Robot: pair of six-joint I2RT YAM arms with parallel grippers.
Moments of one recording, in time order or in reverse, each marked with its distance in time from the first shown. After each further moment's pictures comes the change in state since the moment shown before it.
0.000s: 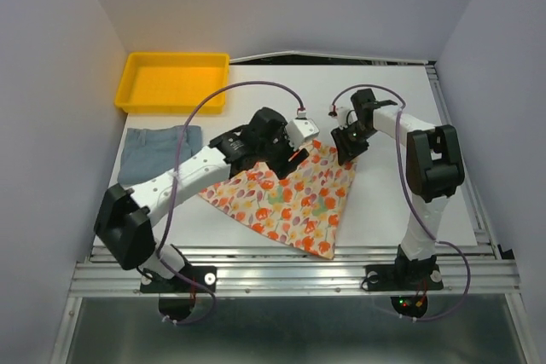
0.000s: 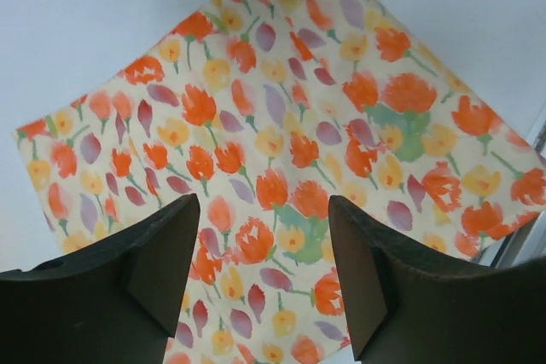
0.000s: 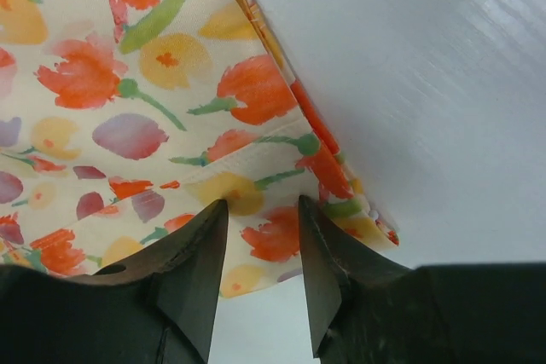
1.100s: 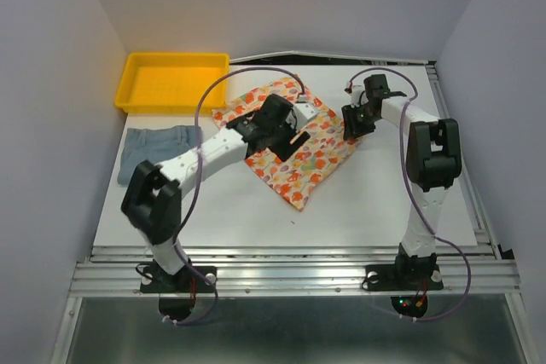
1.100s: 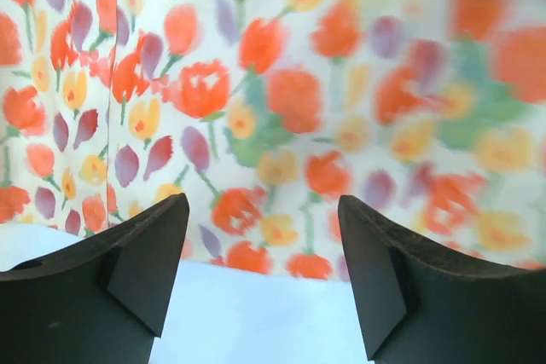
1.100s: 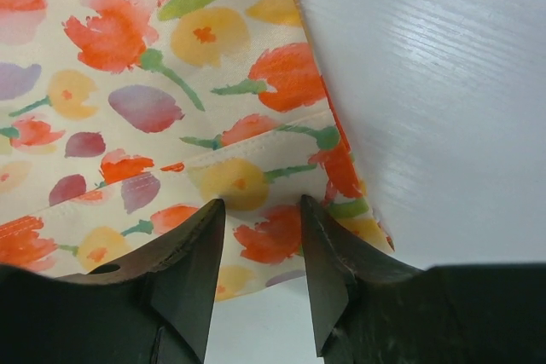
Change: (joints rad) left arm 0.185 0.409 0.229 0.002 -0.177 -0.018; right arm -0.108 0.132 0.177 0.153 0.068 0.142
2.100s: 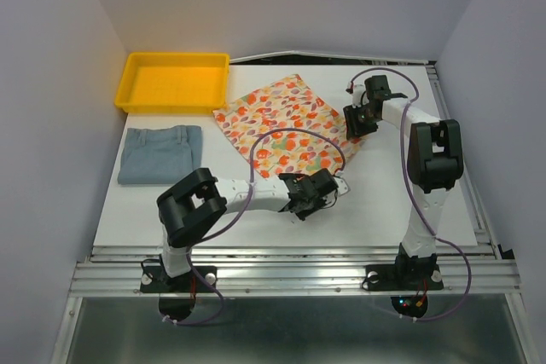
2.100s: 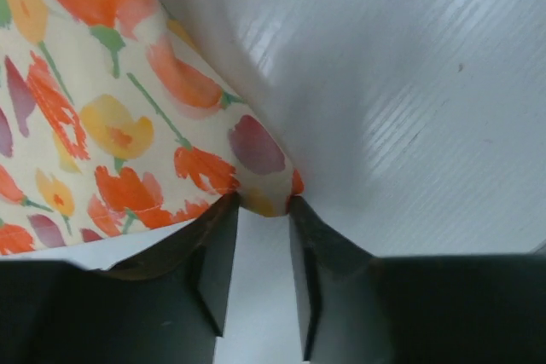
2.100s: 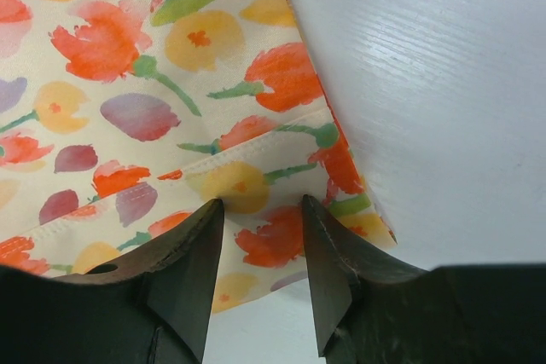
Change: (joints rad) left arm -0.500 0.003 -0.272 0.050 -0.156 -0.213; right arm 0.000 -0.031 -0.051 0.050 0.068 -0.024
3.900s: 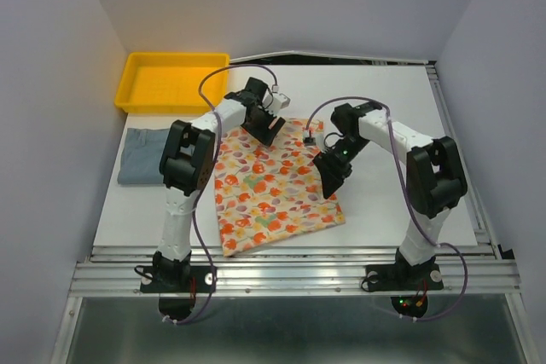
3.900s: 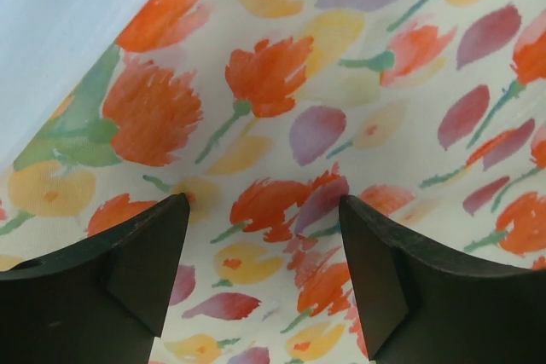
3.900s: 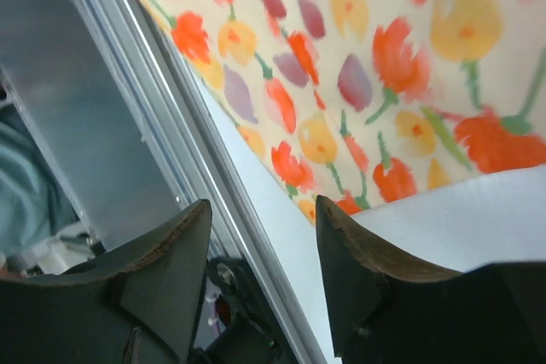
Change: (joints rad) left arm 0.715 0.348 0.519 -0.164 0.381 0.275; right arm 0.299 -0.239 -0.162 -0.701 -0.533 -0.425
